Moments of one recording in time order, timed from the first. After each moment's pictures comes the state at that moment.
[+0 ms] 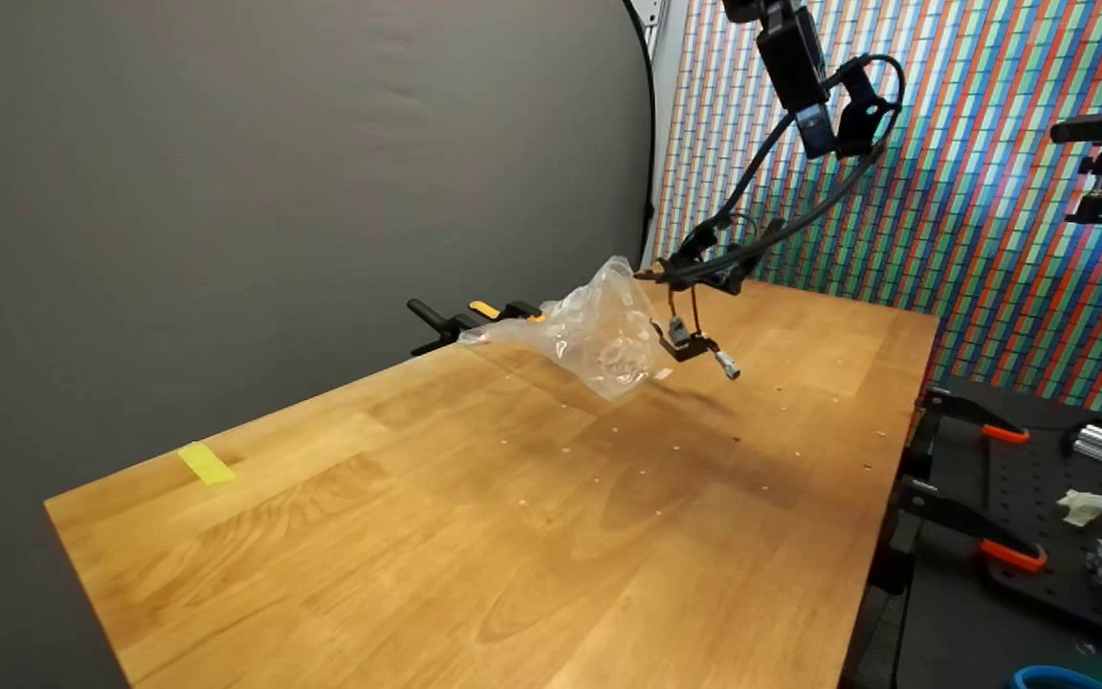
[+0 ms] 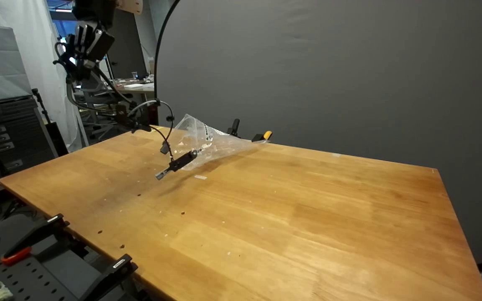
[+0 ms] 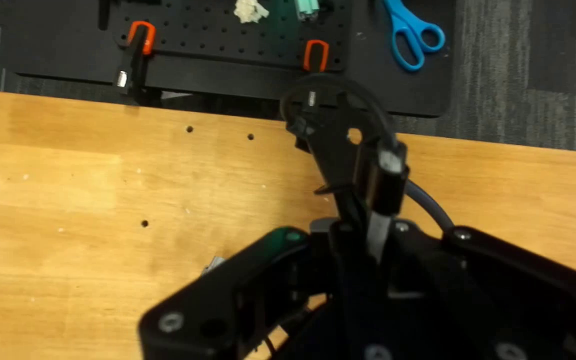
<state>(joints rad) 0.10 -0.12 0.19 -2.15 0.10 1.57 0.12</state>
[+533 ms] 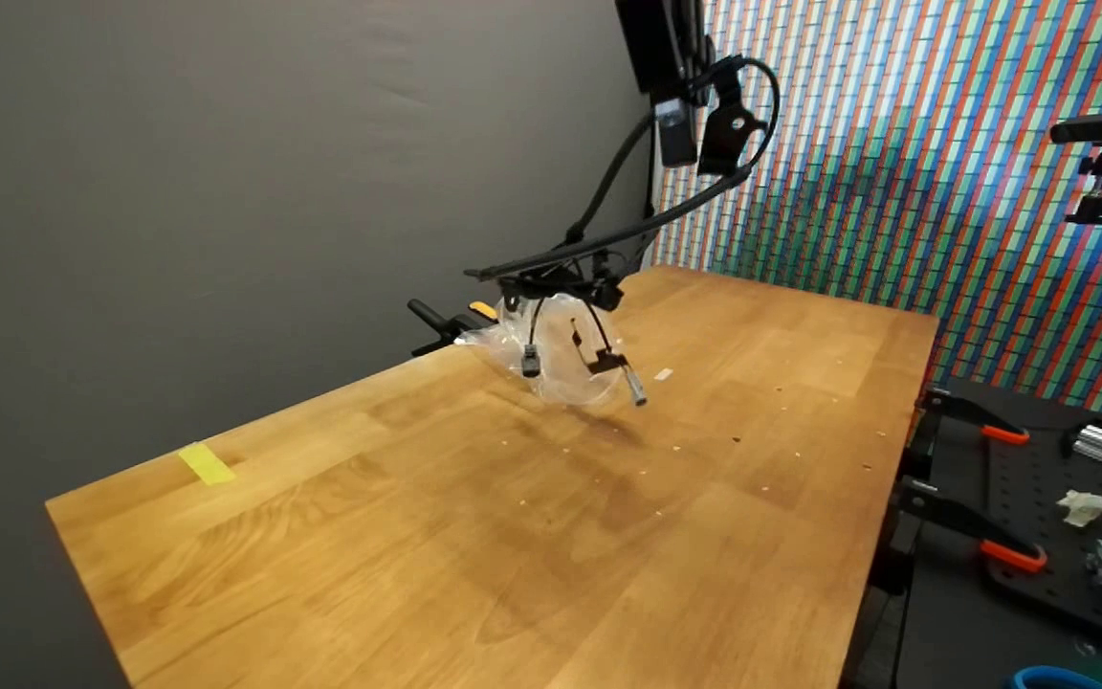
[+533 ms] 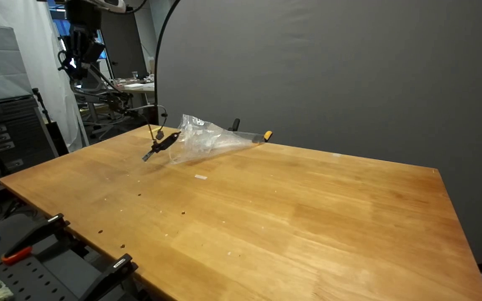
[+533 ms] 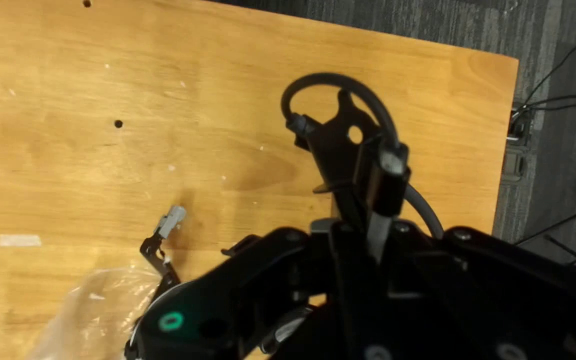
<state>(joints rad) 0.21 -0.02 0.26 -2.06 0.25 1.85 0.20</state>
